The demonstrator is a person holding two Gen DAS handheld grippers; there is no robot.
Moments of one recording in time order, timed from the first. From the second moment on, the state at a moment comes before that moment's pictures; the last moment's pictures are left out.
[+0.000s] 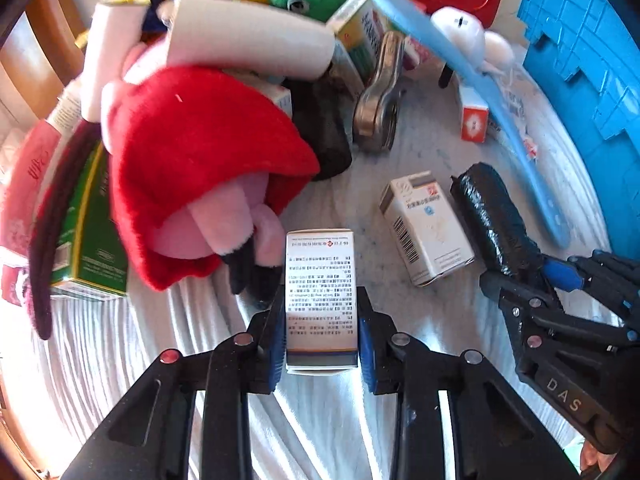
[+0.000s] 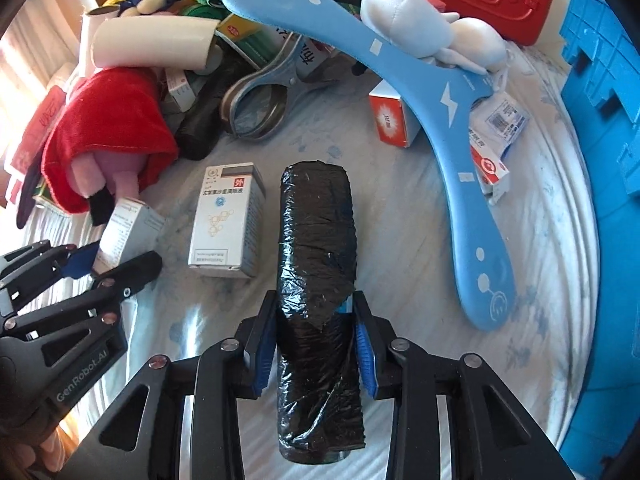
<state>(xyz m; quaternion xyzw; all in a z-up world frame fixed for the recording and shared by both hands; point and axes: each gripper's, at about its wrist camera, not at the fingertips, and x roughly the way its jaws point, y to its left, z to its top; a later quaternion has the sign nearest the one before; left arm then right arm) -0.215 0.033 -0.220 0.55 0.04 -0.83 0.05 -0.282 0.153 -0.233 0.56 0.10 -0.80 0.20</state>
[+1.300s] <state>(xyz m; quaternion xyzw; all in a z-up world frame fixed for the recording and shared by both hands) -0.212 0.294 0.112 0.24 -0.02 -0.96 -0.15 -0.186 0.417 0.081 0.21 0.00 -0.98 0.05</state>
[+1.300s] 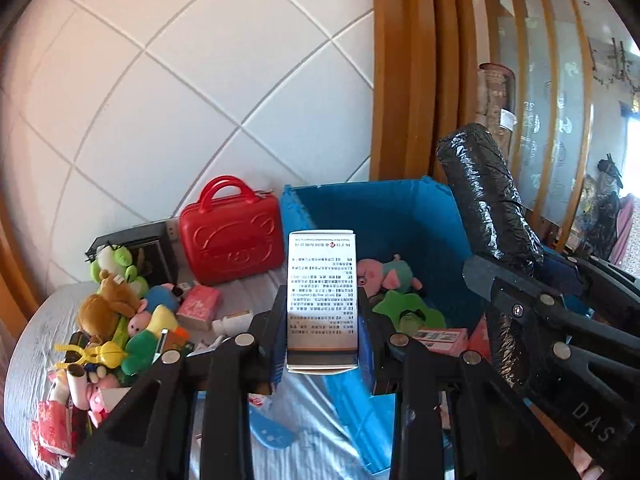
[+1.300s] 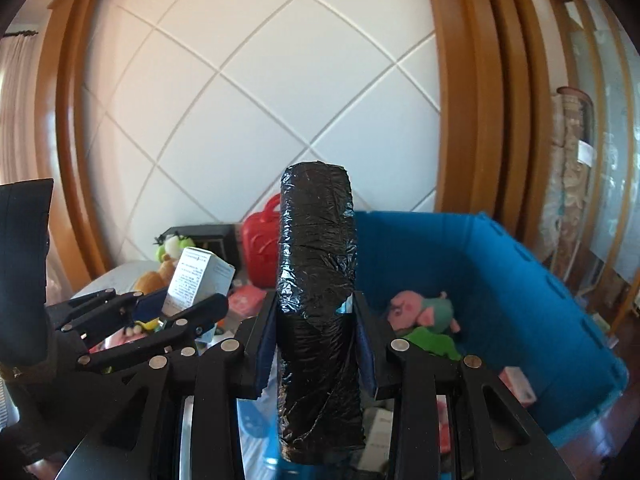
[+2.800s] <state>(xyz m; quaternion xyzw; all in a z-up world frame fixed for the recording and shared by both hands) -0.256 0.447 0.078 0.35 -0.05 -0.92 -0.16 -0.225 0.603 0.027 0.29 -0.03 -0.95 -0.10</state>
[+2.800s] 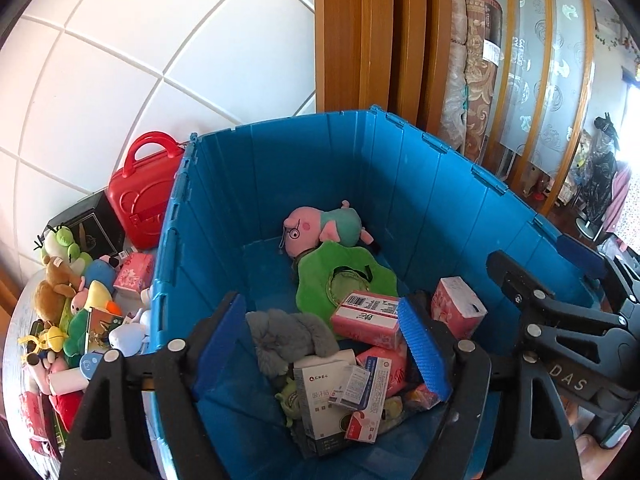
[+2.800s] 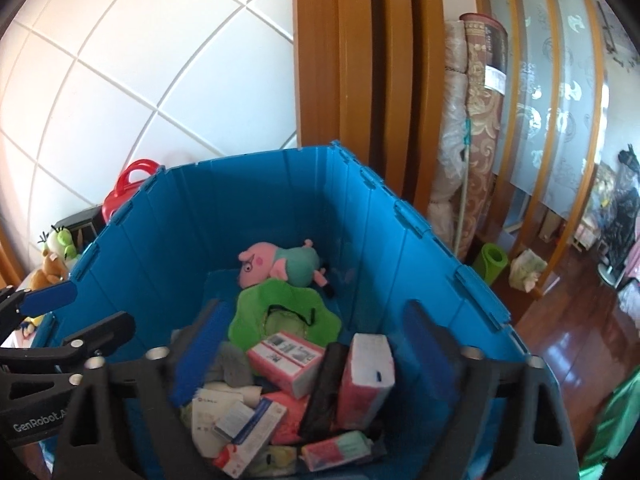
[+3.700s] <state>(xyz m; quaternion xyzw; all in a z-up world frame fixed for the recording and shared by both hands) -0.142 0.235 0.107 0.26 -0.04 -0.95 -0.15 -0.104 0.416 0.048 0.24 -0.02 -0.97 -0.08</state>
